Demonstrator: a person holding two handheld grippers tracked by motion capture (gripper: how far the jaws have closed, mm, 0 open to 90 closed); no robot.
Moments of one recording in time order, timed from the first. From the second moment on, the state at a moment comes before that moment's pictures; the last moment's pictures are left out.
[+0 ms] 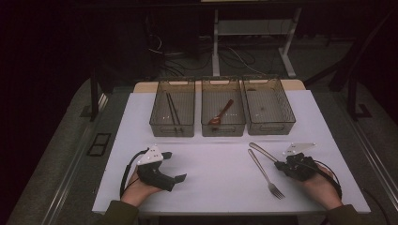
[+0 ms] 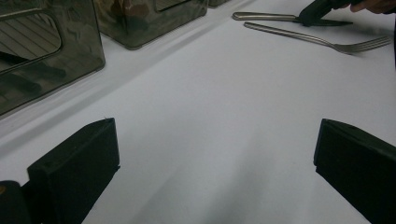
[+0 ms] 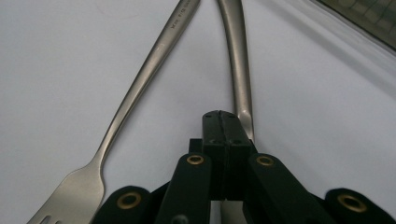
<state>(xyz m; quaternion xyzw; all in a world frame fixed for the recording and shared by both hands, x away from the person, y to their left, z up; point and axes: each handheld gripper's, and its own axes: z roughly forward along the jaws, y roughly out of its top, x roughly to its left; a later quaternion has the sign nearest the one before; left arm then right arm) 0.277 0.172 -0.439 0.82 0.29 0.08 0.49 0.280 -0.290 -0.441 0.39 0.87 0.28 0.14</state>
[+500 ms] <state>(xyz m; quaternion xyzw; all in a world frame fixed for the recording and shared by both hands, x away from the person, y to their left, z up) 0.275 0.165 -0.440 0.83 0.28 0.08 0.48 0.315 -0.294 -0.413 0.39 0.88 0.27 0.08</state>
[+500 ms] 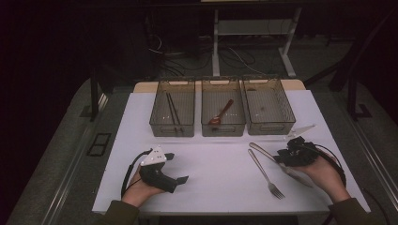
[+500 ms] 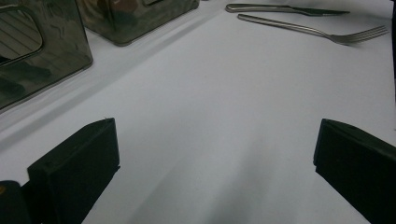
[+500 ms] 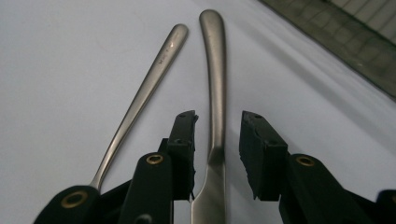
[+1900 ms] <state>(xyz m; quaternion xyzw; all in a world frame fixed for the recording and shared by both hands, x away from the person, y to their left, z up) 0.275 0.166 -0.440 0.83 0.27 0.08 0.48 0.354 -0.250 -0.420 0.37 0.93 0.08 0.03</state>
